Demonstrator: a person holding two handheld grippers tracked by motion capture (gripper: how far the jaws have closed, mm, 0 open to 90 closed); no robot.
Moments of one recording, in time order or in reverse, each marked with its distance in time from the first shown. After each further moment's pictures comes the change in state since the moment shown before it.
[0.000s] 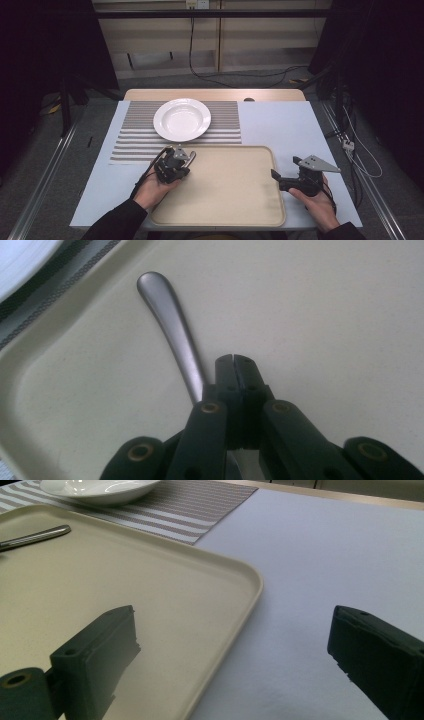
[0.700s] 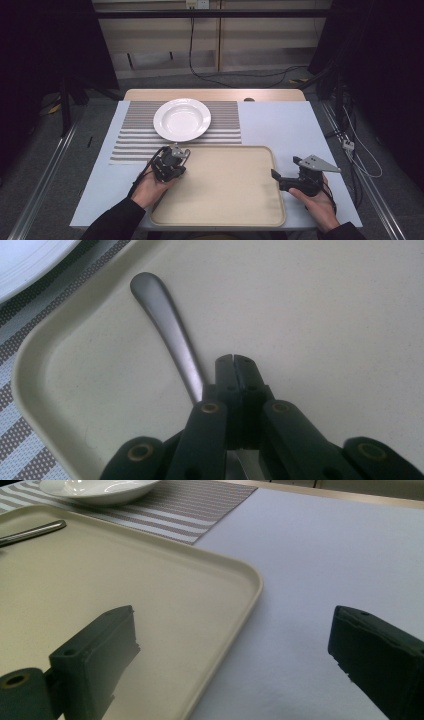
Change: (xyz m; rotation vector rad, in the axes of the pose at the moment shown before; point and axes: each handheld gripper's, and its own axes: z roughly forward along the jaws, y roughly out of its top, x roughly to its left) left arm 0.008 -0.002 -0.003 0.028 0.033 -0.034; right arm 0.000 0.000 0.000 0.001 -0.001 0.004
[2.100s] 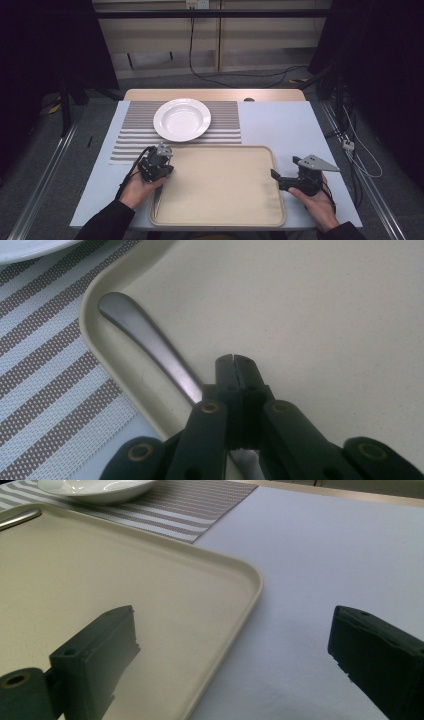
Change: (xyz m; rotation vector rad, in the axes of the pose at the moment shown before) left arm 0.022 -0.023 -0.014 0.001 0.039 -0.057; right arm 0.000 0.000 0.002 0.005 0.000 0.000
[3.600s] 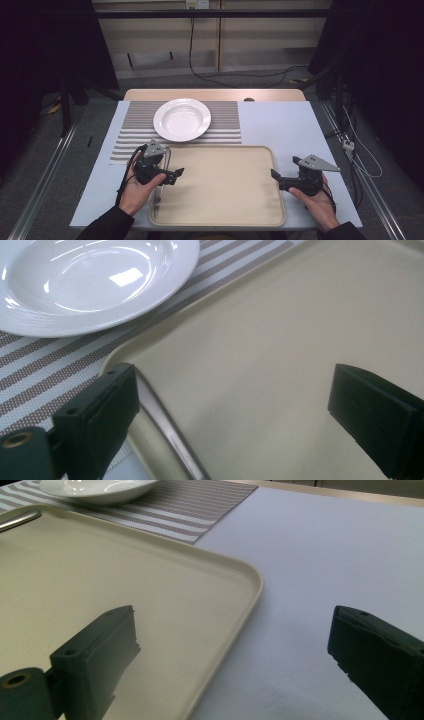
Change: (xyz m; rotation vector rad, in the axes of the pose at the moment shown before) left arm -0.009 -0.001 -0.032 -0.290 -0.020 -0.073; right arm 0.000 0.000 -0.001 -0.002 0.002 0.003
